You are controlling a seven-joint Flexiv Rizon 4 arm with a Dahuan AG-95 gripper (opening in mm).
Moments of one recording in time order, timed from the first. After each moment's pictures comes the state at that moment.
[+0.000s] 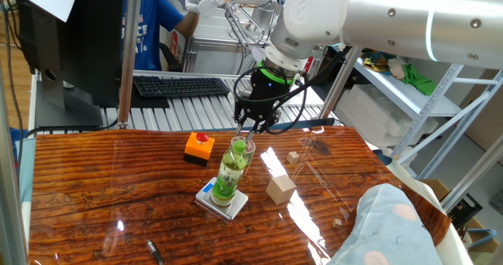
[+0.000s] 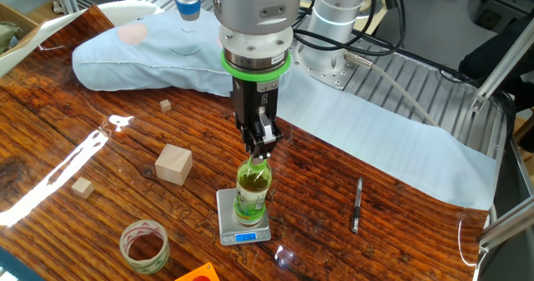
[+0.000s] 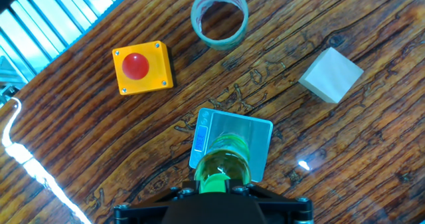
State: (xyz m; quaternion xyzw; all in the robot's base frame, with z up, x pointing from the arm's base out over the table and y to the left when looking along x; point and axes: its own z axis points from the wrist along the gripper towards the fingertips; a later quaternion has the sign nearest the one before) arm 0.593 0.083 0.247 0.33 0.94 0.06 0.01
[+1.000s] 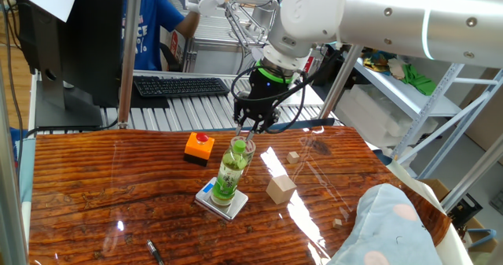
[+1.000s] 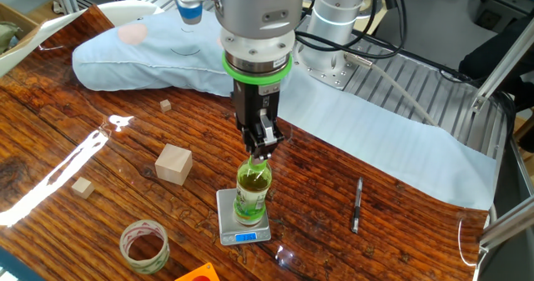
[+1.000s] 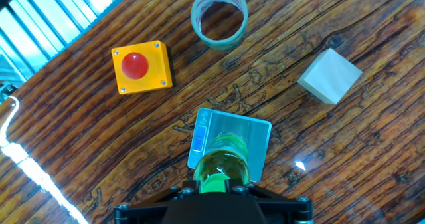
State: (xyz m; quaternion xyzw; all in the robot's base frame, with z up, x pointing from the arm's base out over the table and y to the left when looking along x) arm 0.594 0.083 0.247 0.32 0.95 0.05 0.00
